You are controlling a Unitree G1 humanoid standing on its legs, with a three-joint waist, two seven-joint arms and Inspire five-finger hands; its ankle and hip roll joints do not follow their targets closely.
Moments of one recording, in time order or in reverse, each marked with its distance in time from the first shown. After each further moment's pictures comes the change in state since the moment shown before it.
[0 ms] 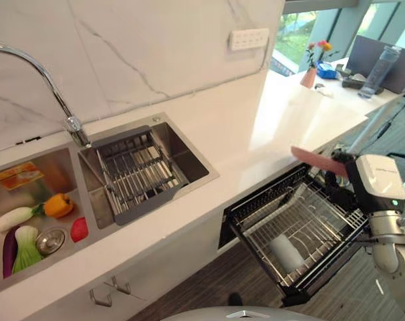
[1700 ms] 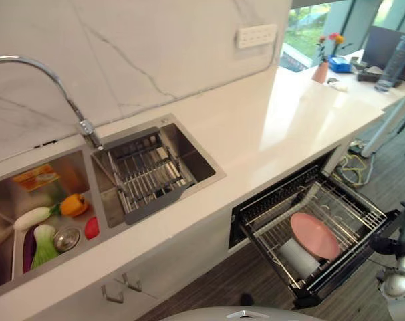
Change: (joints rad) left arm 0.067 -0.011 -0.093 -0.048 -0.066 0.044 -0.075; right arm -0.011 0.221 -0.223 0.511 0.270 0.141 -0.145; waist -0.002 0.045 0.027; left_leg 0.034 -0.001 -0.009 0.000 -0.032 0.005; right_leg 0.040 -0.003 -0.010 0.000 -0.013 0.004
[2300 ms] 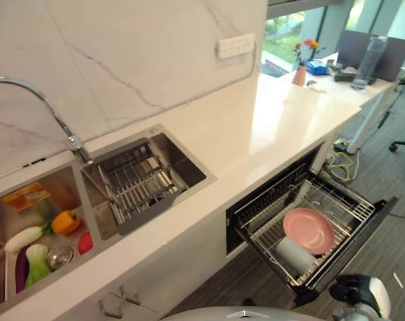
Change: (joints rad) left arm -0.056 0.008 -0.012 0.031 -0.070 0.002 0.045; right arm 0.030 0.216 0.204 0.169 0.333 0.000 0.063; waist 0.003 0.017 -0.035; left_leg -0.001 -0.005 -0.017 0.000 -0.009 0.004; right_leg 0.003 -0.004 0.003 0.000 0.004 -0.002
